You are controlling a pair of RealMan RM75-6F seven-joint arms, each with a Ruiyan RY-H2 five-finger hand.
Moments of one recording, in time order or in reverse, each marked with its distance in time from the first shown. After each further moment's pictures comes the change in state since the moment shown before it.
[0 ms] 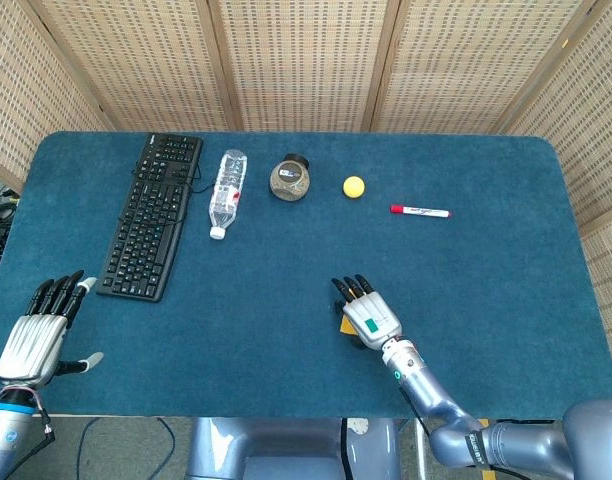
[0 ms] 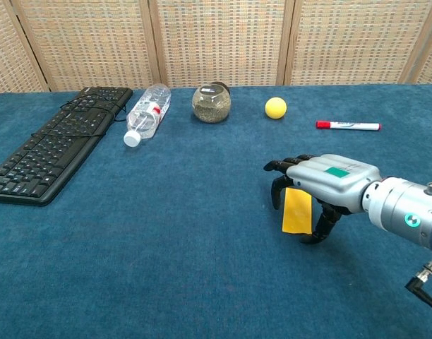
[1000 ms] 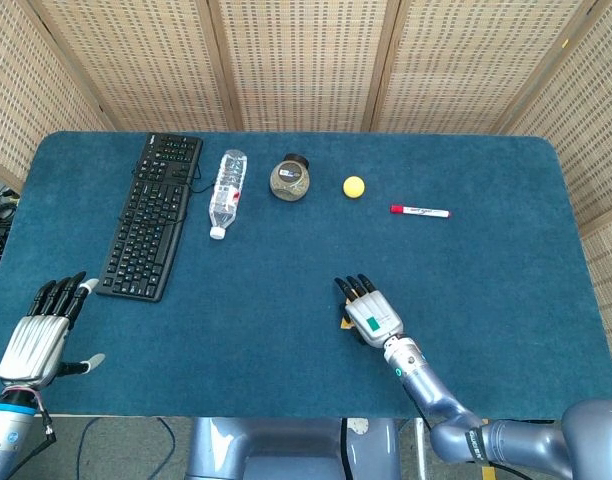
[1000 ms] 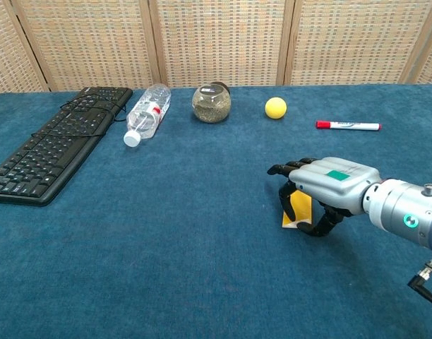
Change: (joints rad) left arm -0.002 -0.001 0.004 -0.002 0.001 -0.001 0.002; right arm 0.000 -0.004 0.003 0.037 0.006 -0.036 -0.017
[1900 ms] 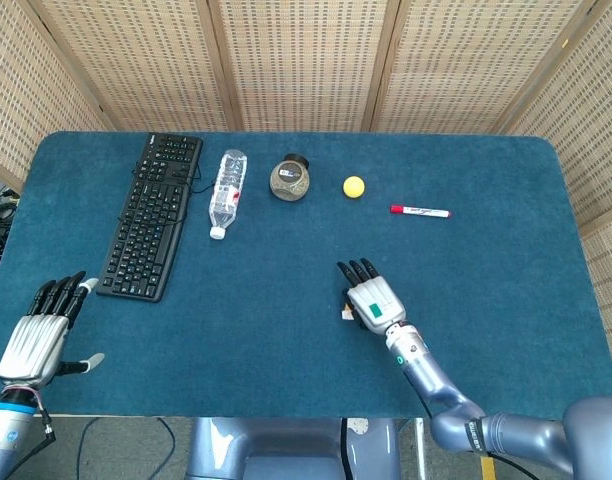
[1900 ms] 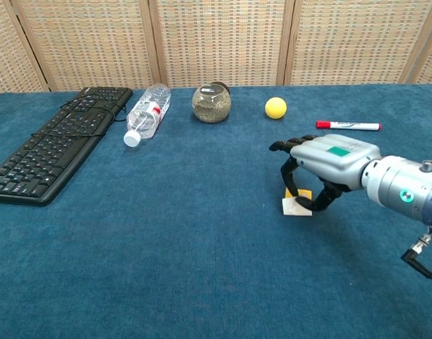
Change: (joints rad) left arm -0.004 0.002 -0.002 0.002 -0.007 -0.008 -0.008; right arm 0.018 0.008 0.056 0.050 -0.028 0.018 0.029
